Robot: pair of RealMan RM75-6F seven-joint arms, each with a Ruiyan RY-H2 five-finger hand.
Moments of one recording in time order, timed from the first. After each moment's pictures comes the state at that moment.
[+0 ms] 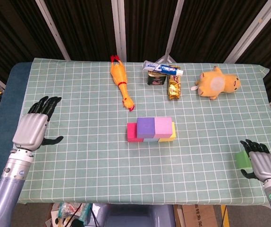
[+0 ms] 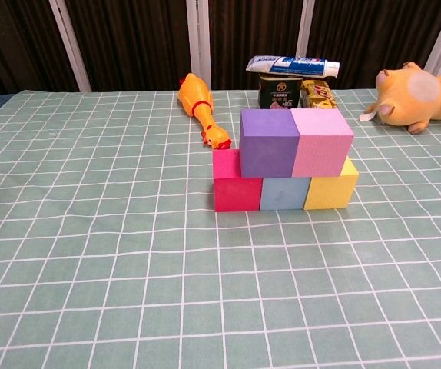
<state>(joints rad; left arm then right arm) -0.65 -0.98 -0.14 -2.27 0.93 1.44 0.52 0.30 -0.92 0.04 -1.79 -1.05 1.01 -0.27</state>
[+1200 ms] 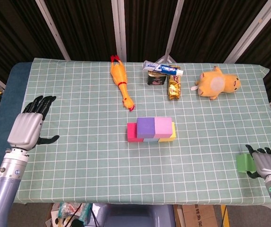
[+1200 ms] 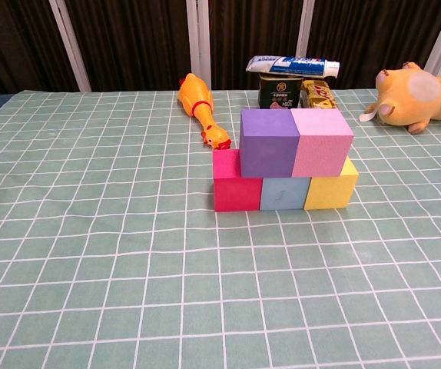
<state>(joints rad) -0.59 -0.96 -0.18 -2.27 0.93 1.41 0.51 0.37 -1.05 0.00 -1.54 -0.93 0.86 -0.30</state>
